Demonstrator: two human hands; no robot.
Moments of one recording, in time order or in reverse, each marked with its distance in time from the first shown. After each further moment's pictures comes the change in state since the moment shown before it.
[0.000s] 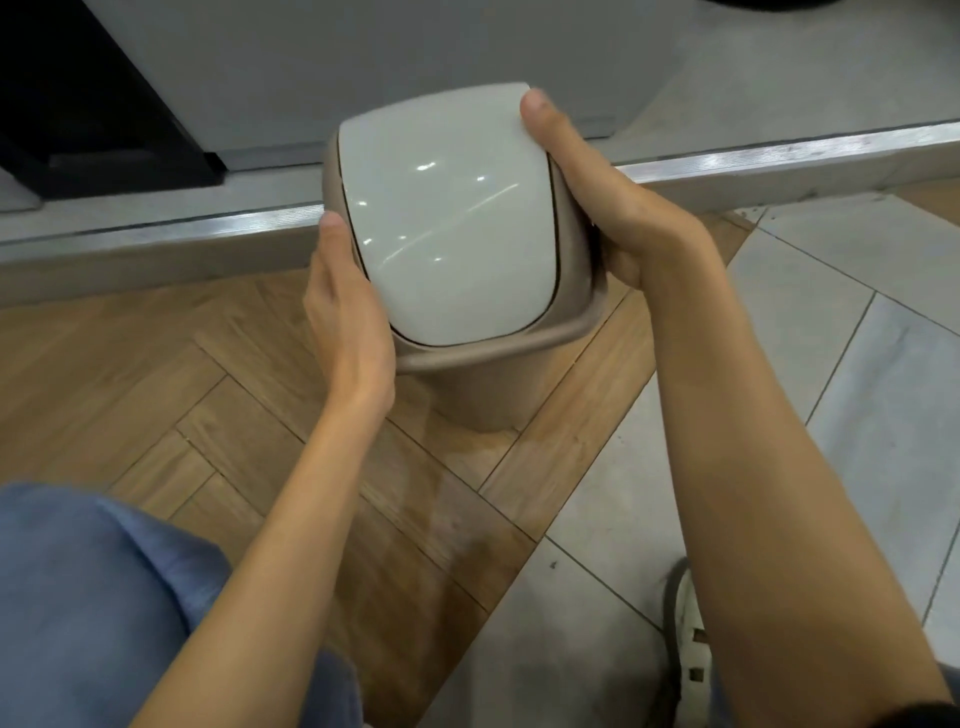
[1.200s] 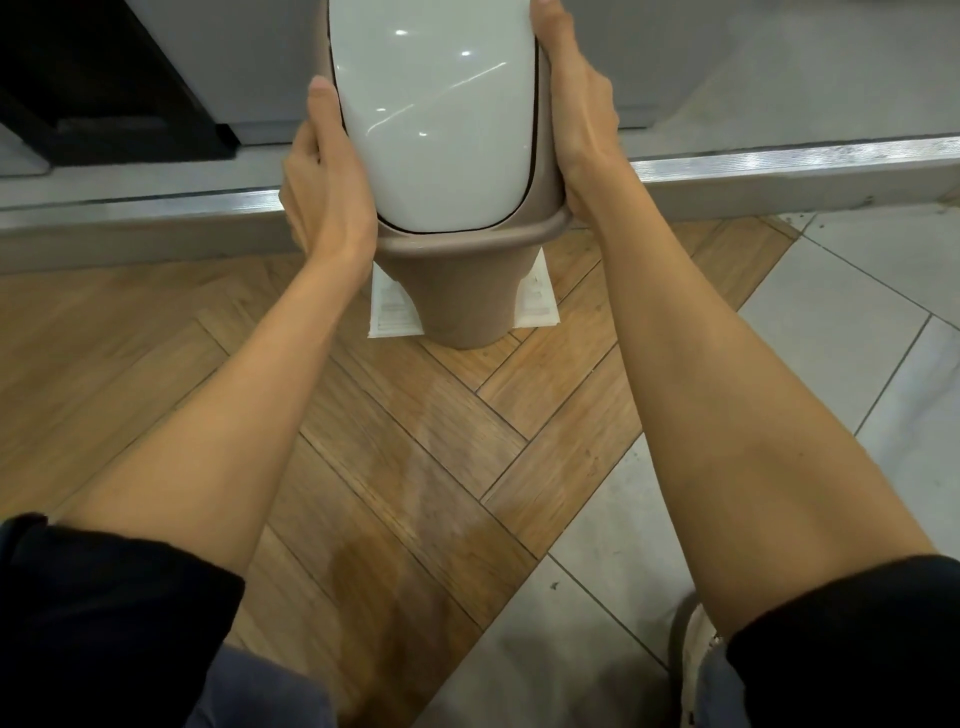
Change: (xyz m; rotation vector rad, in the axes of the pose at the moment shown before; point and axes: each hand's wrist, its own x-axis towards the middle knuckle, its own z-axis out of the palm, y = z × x) left_hand 0.096 0.011 0.033 0.188 0.073 0.178; right_hand 0.095 -0.010 0.025 0.085 0.344 -0.262
